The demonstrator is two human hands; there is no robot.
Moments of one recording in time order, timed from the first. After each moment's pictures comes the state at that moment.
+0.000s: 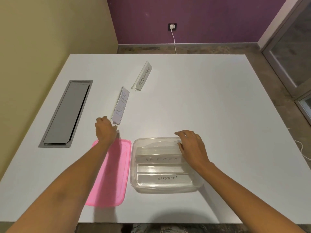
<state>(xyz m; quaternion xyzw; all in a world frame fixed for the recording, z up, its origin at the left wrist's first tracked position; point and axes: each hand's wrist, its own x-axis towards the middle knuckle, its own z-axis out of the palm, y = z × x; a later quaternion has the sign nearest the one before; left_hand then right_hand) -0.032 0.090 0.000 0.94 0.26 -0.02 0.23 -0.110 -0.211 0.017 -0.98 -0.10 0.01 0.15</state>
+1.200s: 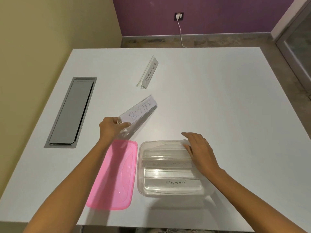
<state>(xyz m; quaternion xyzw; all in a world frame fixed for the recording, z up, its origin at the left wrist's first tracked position) -0.023 0.100 0.018 0.87 0.26 -0.08 0.42 -0.104 -0.211 0.006 -0.97 -0.12 0.00 0.23</state>
